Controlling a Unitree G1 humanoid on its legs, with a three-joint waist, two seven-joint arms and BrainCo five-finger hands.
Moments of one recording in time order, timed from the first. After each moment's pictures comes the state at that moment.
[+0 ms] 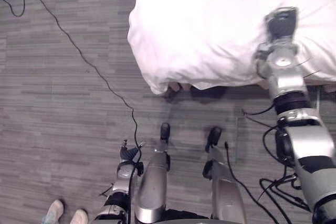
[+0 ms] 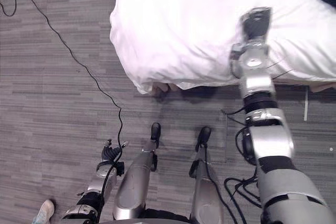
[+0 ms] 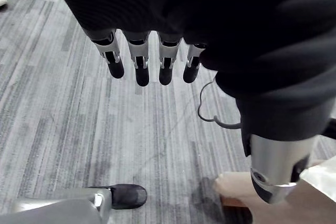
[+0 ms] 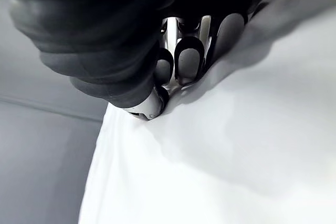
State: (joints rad) left arm -0.19 0.04 0.08 0.83 0.05 -0.02 0.38; right arm -1.03 -0.37 0.09 0.75 0.20 -0.06 -0.32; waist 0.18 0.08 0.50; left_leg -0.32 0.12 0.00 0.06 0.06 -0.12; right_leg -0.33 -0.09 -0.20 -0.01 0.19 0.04
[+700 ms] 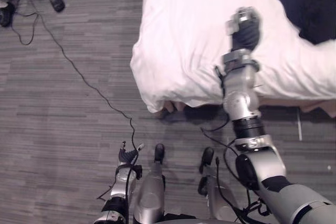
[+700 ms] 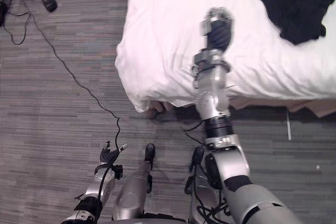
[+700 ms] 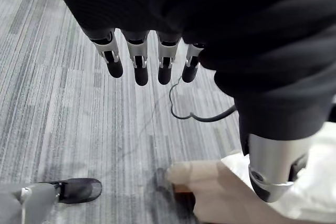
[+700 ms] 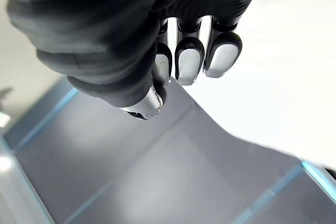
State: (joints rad) left arm -0.13 0.06 0.02 0.76 0.07 -0.01 0.37; right arm -0.89 -0.21 -0.18 0.37 0.71 -0.29 -0.24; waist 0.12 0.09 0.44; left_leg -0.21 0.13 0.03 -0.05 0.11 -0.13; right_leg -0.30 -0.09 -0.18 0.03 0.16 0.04
